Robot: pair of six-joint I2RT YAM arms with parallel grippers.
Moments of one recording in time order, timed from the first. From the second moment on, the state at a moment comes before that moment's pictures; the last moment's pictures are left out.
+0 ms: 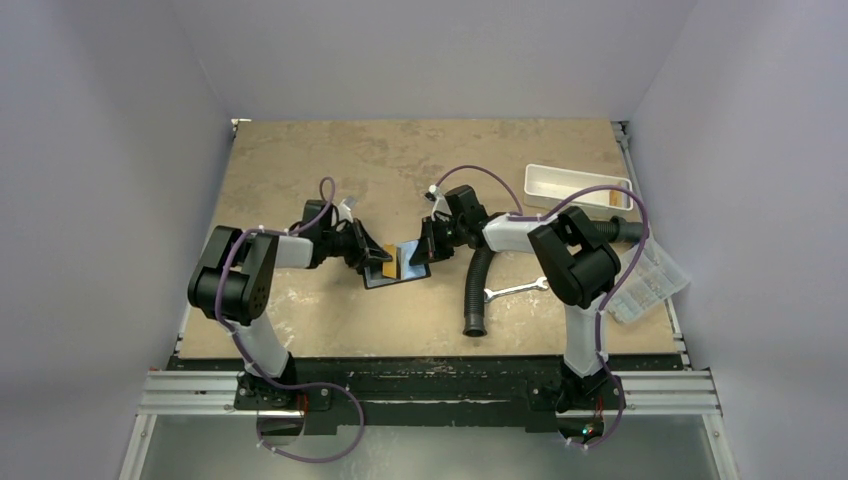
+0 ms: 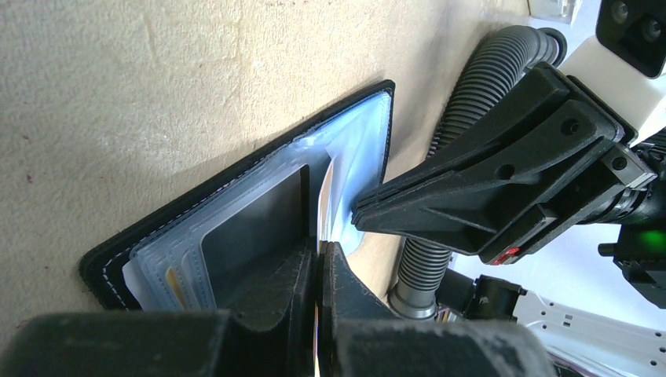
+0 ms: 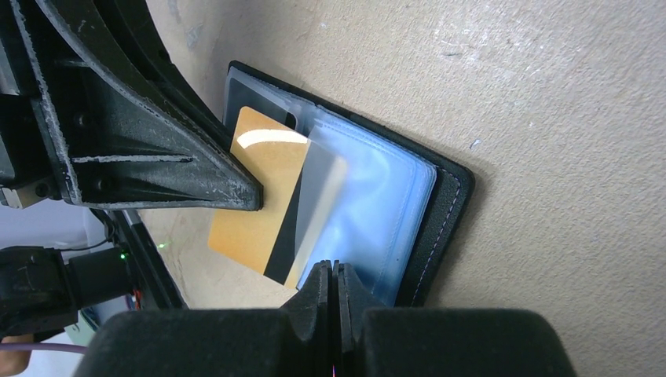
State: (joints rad) left arm -0.20 1.77 0.72 0.22 0.72 -0.78; right arm 0.59 2.01 1.13 0.06 -0.59 0.53
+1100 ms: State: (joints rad) left arm -0.26 1.67 0.68 0.21 0.53 -0.80; right arm 0.59 2.00 1.13 0.05 -0.58 0.54
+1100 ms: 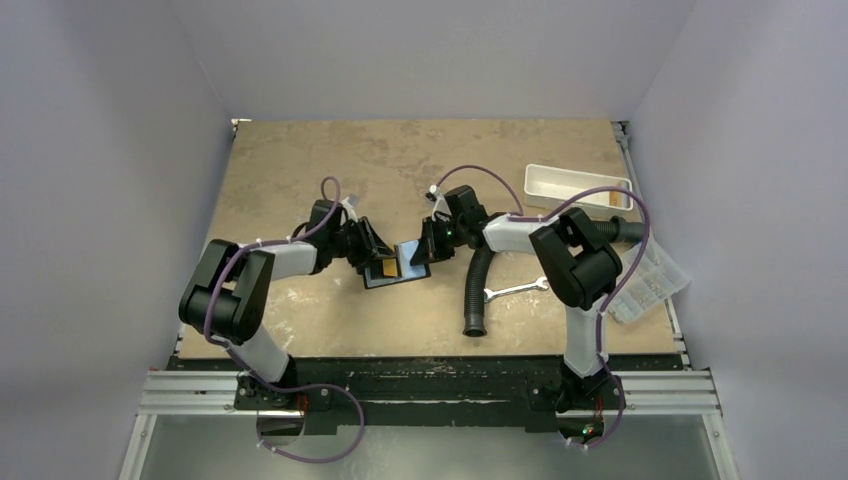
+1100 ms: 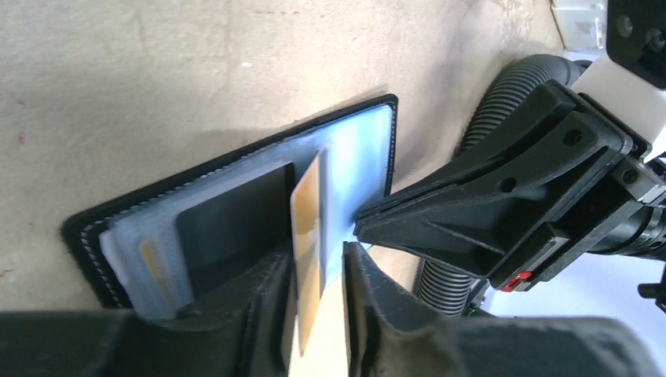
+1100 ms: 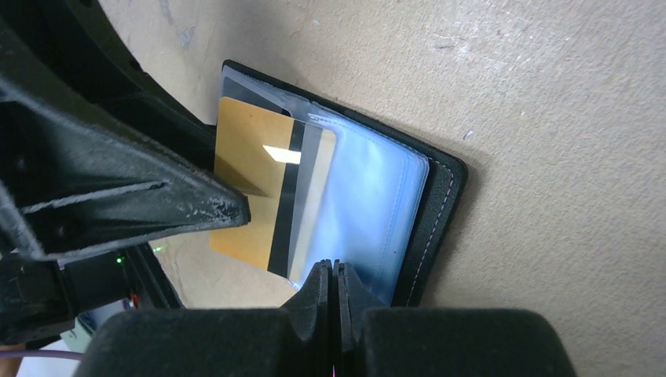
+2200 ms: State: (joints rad) left arm -0.37 1.56 0.77 -0.07 0.31 -0.65; right arm 0.57 1.92 1.10 -0.06 -0.47 0.50
